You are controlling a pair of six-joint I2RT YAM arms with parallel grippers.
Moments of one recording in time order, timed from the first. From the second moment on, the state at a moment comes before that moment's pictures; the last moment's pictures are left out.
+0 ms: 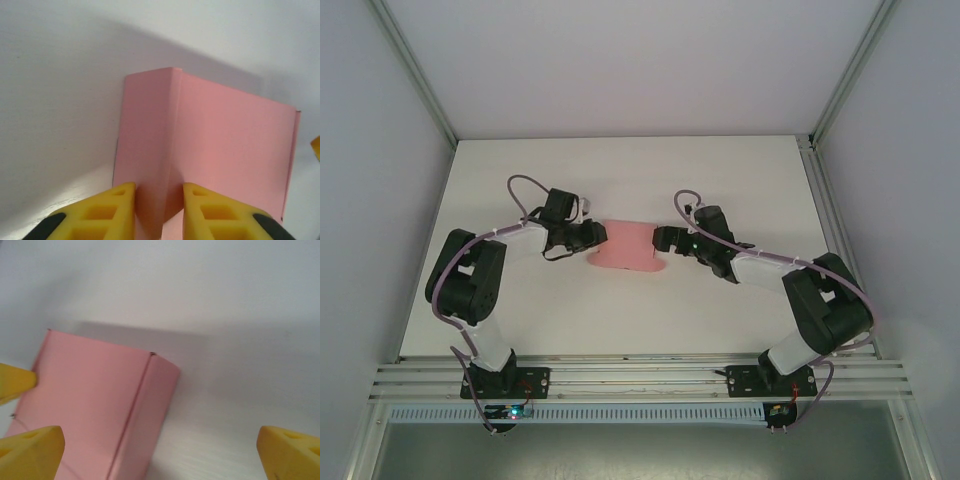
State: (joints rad) left arm -0.27 1.77 0.94 -0.11 0.56 -0.62; right arm 0.45 1.57 0.68 0.23 -0.22 0.55
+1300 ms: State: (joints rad) left arm -0.22 1.67 0.74 0.36 0.81 -0.59; right arm 0.37 1.61 0.73 0.34 -0.73 0.82
